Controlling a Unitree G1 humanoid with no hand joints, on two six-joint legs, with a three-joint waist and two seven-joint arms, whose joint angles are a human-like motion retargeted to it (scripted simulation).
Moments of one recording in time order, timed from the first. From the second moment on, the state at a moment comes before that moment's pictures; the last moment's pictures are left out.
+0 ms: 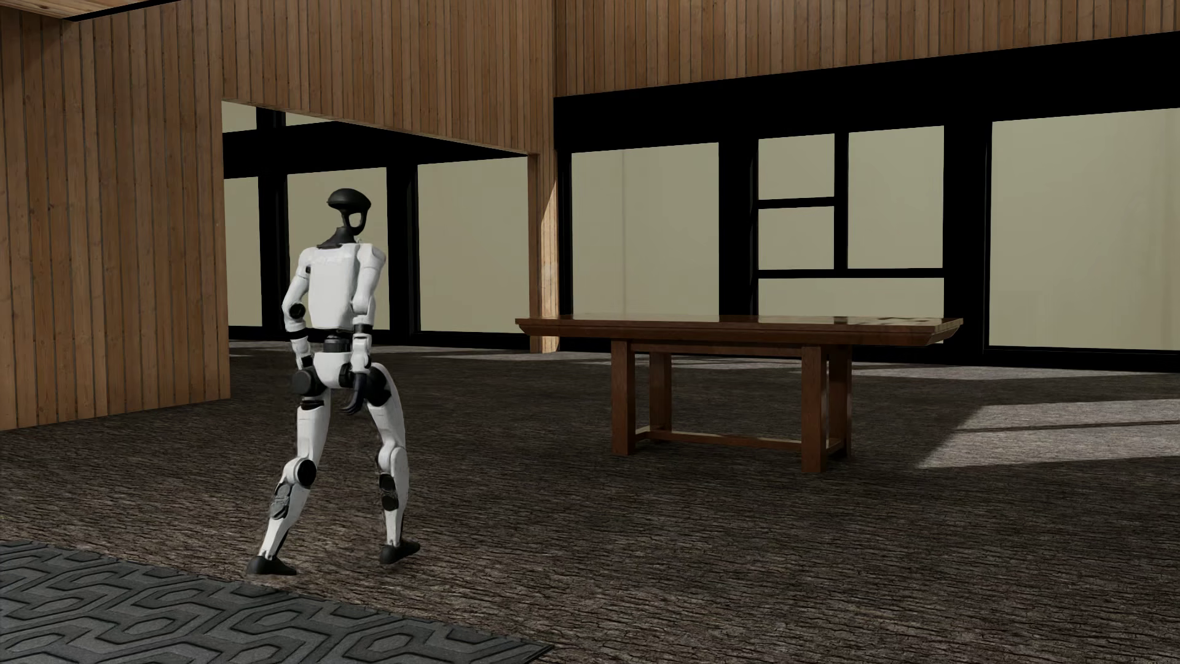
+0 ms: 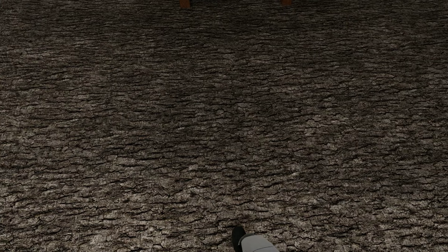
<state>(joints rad) 0.22 -0.46 -0.19 -0.03 0.02 0.00 0.00 0.00 0.14 0.40 0.46 0.16 0.39 -0.36 -0.07 0.34 -0.30 0.00 0.00 -0.41 0.57 0.86 1.15 0.00 0.00 0.00 0.00 0.00 0.00</state>
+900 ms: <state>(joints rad) -0.17 0.06 -0.02 -0.14 0.03 -0.08 0.00 0.00 0.10 0.43 1.05 0.13 0.21 -0.08 0.13 0.36 -0.33 0.00 0.00 -0.56 0.39 1.01 1.08 0.00 0.00 0.00 0.00 0.00 0.00</state>
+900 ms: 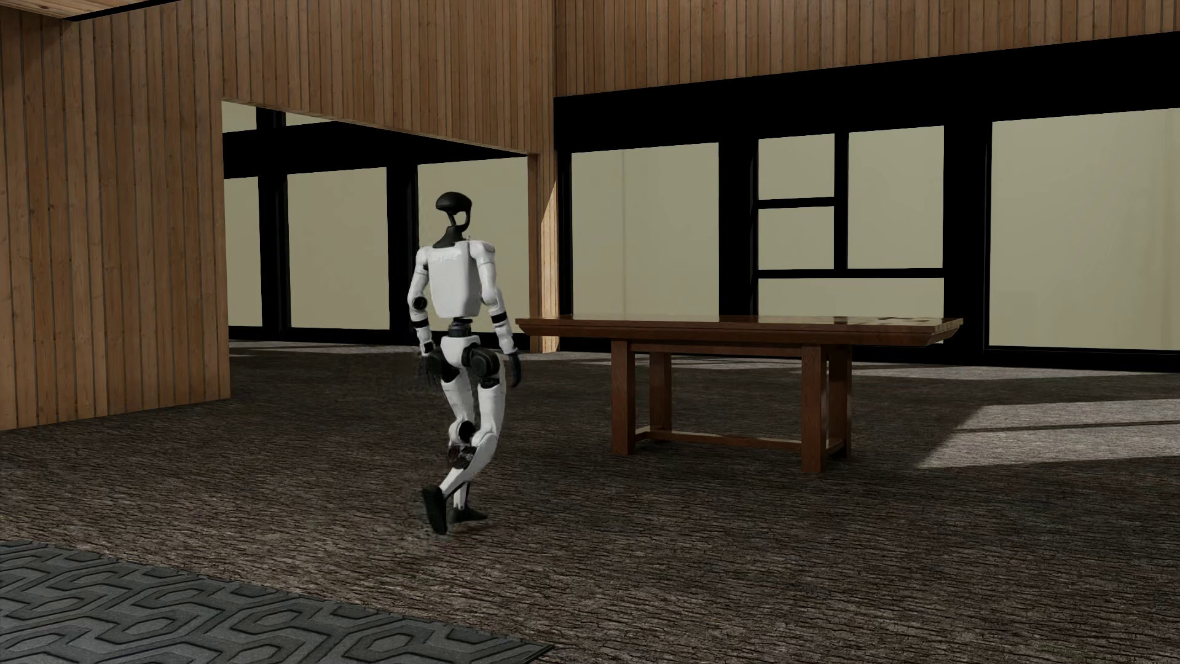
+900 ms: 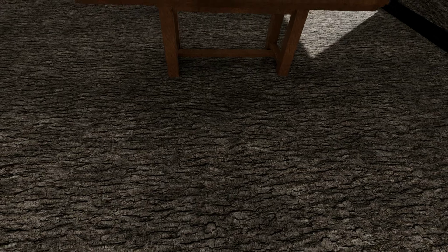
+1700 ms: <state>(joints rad) -0.28 0.05 0.04 0.02 0.17 0.10 0.00 0.00 0.10 1.29 0.50 0.43 0.15 0.01 -0.20 0.34 -0.44 0.00 0.00 -0.53 0.15 1.20 0.95 0.00 0.00 0.00 0.00 0.00 0.00</state>
